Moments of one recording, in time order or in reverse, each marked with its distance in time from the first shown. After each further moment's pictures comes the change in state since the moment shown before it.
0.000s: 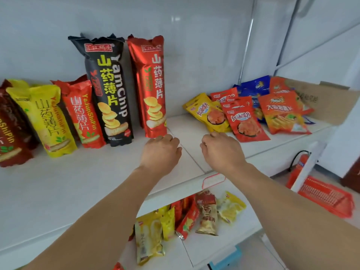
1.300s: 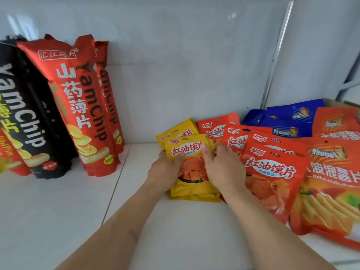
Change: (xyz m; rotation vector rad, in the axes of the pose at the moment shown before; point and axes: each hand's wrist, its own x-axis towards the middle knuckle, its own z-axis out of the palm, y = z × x) left_hand 0.209 0.111 0.153 -0.753 -0.259 -1.092; right_hand 0.185 0.216 0.144 0.494 -0.115 0.203
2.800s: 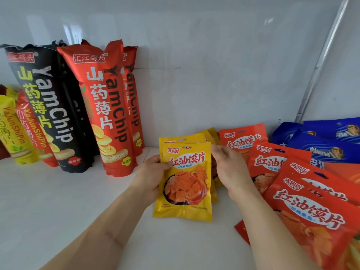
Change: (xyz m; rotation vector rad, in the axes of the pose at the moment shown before) left_hand 0.003 -0.014 -0.044 -0.819 0.043 -0.248; right_hand 0.032 -0.027 0.010 0.816 -0.252 0.027
